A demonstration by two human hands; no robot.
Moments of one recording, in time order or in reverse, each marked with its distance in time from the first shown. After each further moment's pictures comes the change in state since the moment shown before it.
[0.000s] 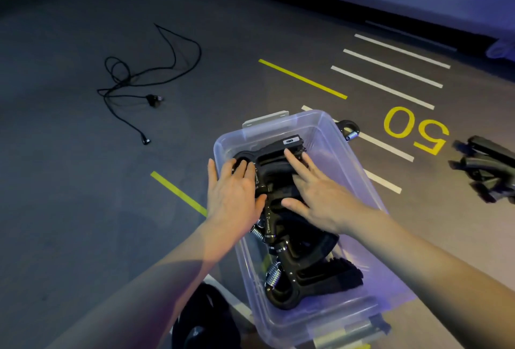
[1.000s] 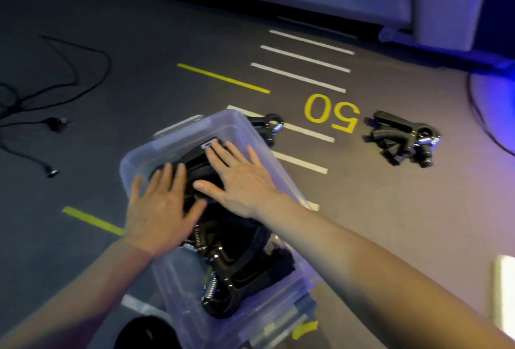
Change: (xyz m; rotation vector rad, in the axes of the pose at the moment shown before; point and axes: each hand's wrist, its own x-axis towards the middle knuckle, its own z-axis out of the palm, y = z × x) left_hand 0.012 0.013 0.010 -0.020 0.021 0.133; right_hand 0.009 0.004 0.003 0.099 0.285 0.175
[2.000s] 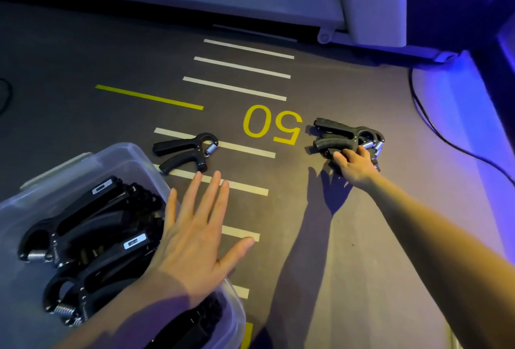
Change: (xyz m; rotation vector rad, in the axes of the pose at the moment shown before) left_hand 0.038 0.165 0.007 -0.072 0.022 0.410; right_hand -0.084 0.338 -0.046 0.418 0.151 0.878
